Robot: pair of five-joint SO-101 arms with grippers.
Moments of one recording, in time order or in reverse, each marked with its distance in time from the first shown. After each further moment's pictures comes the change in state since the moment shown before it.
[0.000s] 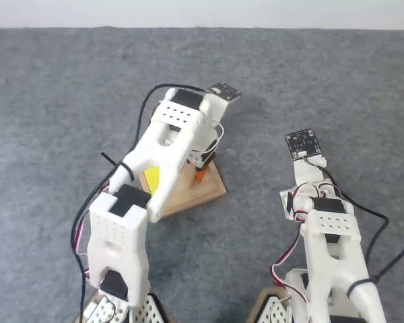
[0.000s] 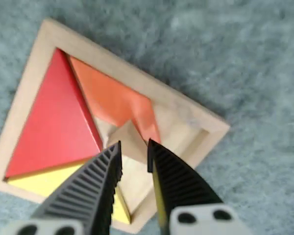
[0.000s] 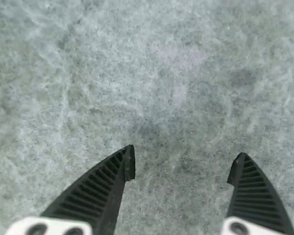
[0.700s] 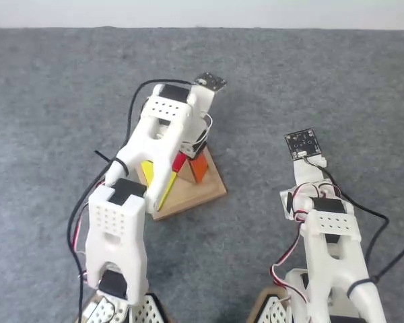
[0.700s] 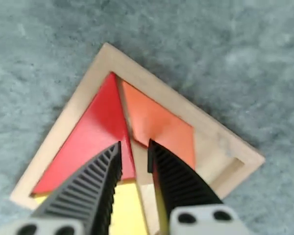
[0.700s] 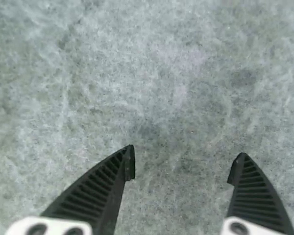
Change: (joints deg) left arm -4.4 4.5 -4.8 -2.2 -1.0; right arm -0.1 0.0 0.0 0.0 0.0
